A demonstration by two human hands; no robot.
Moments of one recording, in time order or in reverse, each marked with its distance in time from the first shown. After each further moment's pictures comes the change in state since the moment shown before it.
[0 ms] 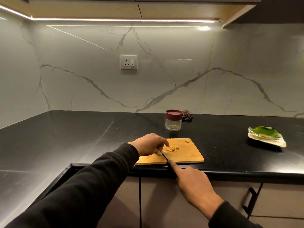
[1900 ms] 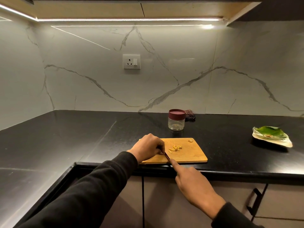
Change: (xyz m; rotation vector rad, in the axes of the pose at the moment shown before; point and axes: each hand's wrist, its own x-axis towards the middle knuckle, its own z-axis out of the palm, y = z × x) left_hand -0.020 -0.005 0.017 -0.085 0.288 -0.027; right_hand 0.001 -0.005 0.003 0.299 0.004 0.006
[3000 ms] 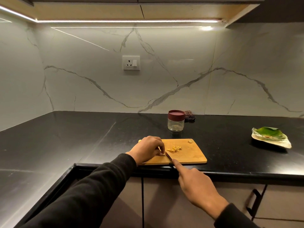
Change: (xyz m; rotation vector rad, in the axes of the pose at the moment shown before) left_hand -0.002 -0.002 0.001 0.013 -0.013 0.032; right_hand -0.005 0.005 -0.006 -0.074 0.027 0.039
